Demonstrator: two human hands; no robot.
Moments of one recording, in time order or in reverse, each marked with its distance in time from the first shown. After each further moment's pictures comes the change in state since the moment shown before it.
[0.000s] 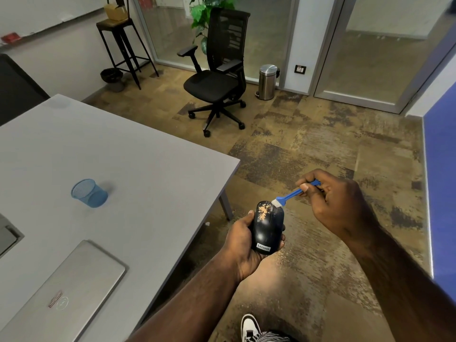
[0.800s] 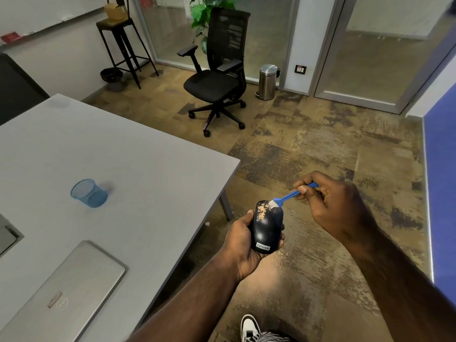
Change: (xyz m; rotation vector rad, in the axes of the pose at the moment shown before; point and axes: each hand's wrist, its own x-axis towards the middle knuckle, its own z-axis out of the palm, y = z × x) left_hand 0.002 0.002 -0.001 -0.001 0.001 0.023; right_hand -0.001 -0.003 0.003 0.064 -0.039 0.030
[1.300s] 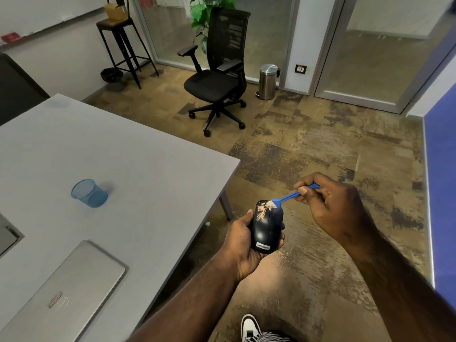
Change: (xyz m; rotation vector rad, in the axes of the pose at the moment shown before) left_hand 0.000 0.000 0.000 -0.016 -0.015 -0.010; right_hand -0.003 0.003 0.004 0.044 0.029 0.019
